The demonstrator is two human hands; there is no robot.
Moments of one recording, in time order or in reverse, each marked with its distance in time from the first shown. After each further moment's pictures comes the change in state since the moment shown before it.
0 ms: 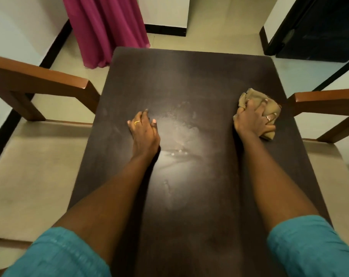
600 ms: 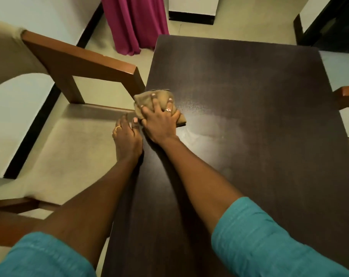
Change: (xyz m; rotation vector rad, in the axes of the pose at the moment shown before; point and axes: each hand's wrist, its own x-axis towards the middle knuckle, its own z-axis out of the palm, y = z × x) left_hand -0.029 -0.120 -0.109 -0.038 0.119 -0.242; right_hand -0.262 -0.198 0.063 -0.048 -0.314 -0.954
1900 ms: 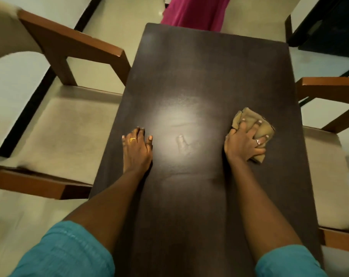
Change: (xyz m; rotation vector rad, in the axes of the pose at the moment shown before) left_hand -0.143 0.013 0.020 0.285 -0.176 0.165; right_hand -0.180 0.214 -0.040 0.043 0.251 0.898
